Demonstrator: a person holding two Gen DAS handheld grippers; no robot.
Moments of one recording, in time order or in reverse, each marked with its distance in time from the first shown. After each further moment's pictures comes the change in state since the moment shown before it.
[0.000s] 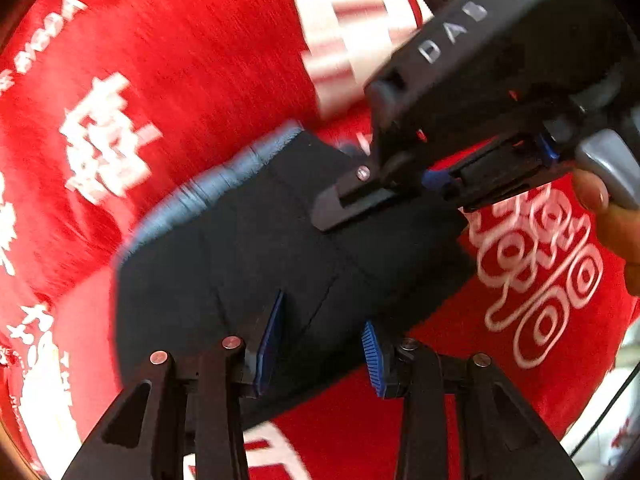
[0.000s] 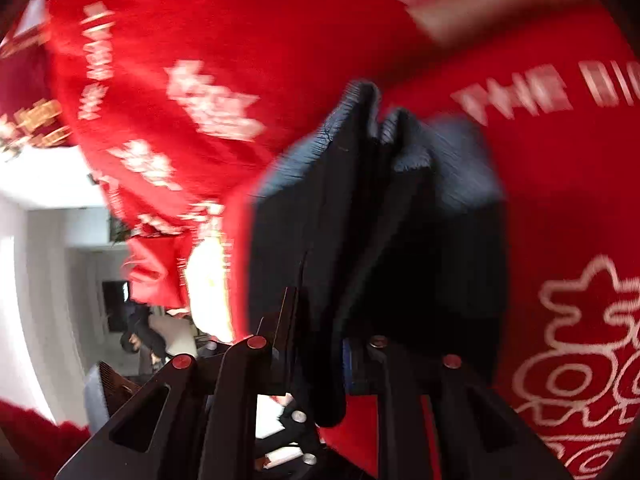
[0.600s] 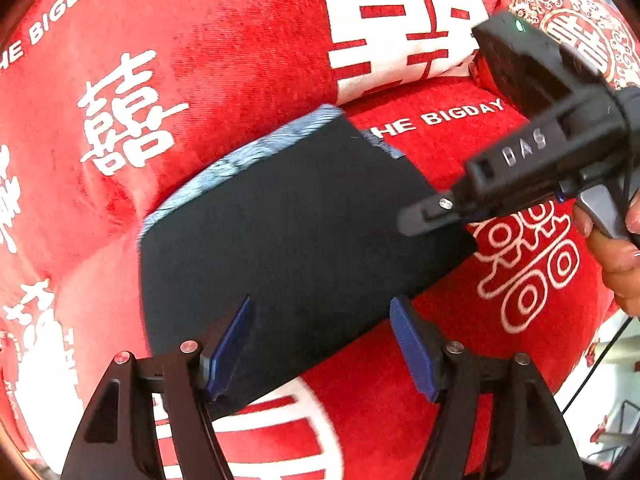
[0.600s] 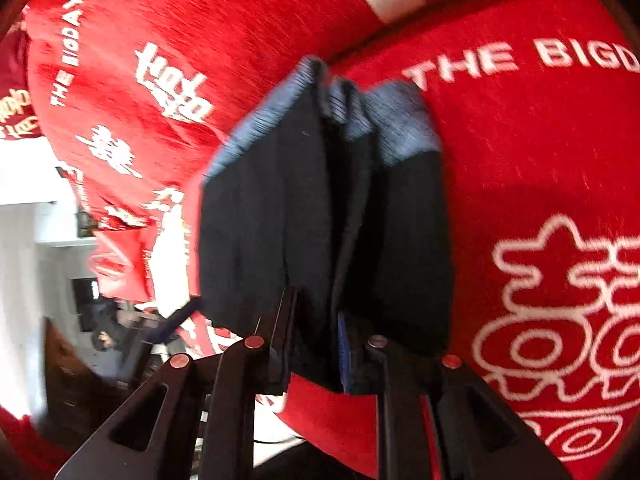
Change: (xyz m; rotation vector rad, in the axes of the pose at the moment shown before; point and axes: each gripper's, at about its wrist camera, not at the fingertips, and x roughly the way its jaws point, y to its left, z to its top) left arm -0.049 0.042 -0.009 -0.074 0.052 -0.050; right arm 0.002 0.015 -0.014 -0.016 0.015 -0.149
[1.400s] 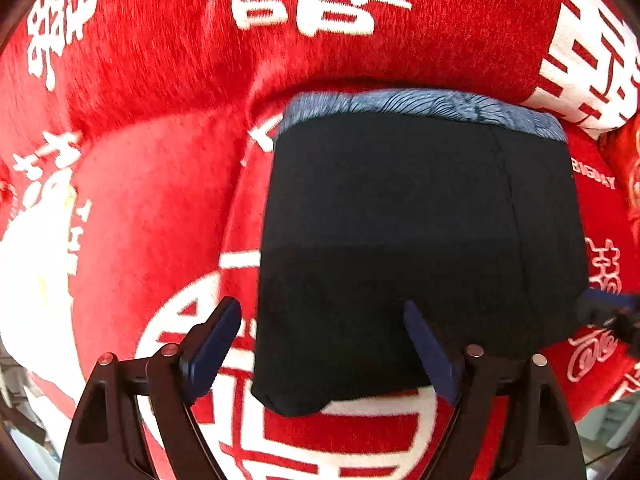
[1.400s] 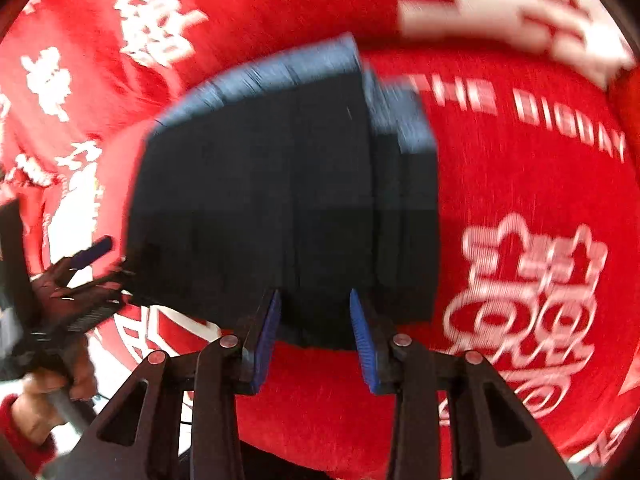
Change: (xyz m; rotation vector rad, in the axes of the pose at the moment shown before) left arm 0.044 0.119 -0.046 -0.435 0.199 0.035; right arm 0.026 0.050 -0.029 -0.097 -0.018 -0.406
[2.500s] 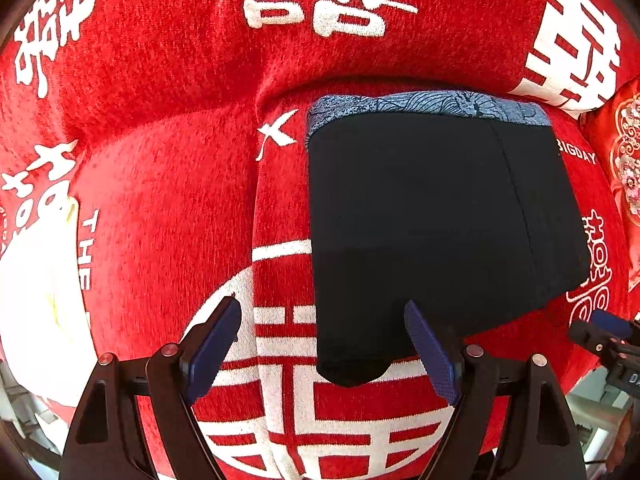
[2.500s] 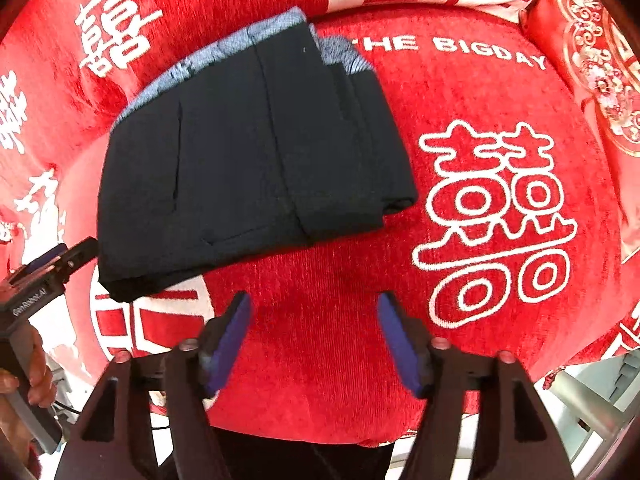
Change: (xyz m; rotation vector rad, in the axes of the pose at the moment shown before) left arm -0.015 0.030 -0.001 0.099 0.033 -0.047; right arm -0.018 0.029 -0.057 0.168 -0.082 -0.188
